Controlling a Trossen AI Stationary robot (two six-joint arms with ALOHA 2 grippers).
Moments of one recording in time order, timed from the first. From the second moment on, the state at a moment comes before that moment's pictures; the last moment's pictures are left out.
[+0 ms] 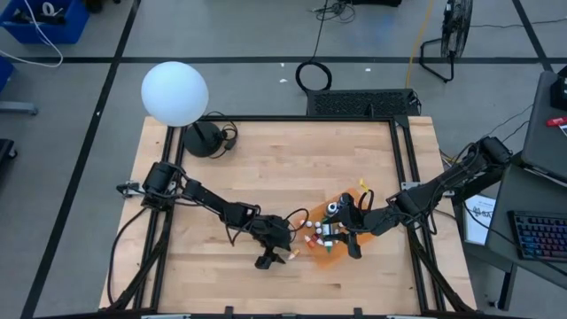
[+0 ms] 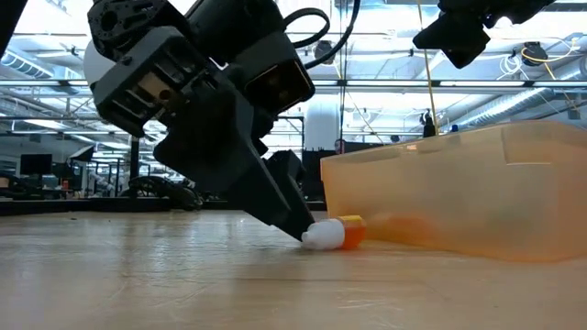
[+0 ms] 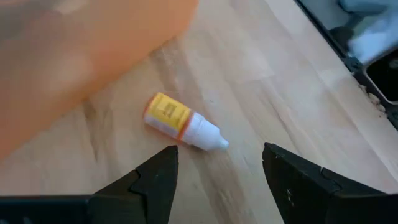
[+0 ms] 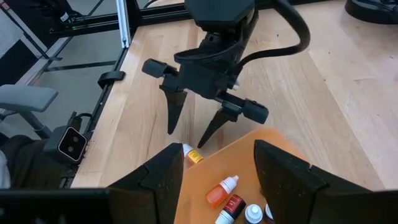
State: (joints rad) left arm -0.26 2.01 1.00 0.30 0.34 -0.09; right arm 0.51 1.19 0.71 -0.04 0.34 0.40
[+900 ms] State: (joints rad) left arm -0.37 2.01 1.00 0.27 -0.09 -0.54; right arm 0.51 1.19 0.71 -0.04 0.34 0.40
